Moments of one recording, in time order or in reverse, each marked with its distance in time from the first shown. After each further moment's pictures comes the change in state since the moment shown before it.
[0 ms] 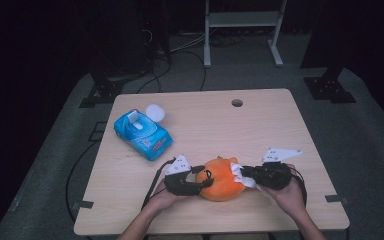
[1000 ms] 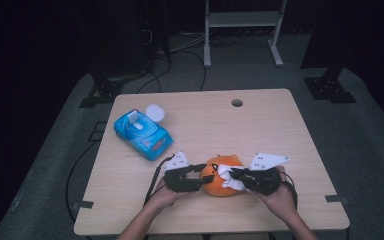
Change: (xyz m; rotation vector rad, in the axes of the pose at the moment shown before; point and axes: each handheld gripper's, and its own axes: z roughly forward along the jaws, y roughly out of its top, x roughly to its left) left arm 0.003 0.008 -0.002 -0.031 -0.035 -0.040; right arm 0.034 0.014 0.010 -0.030 -0.018 -0.166
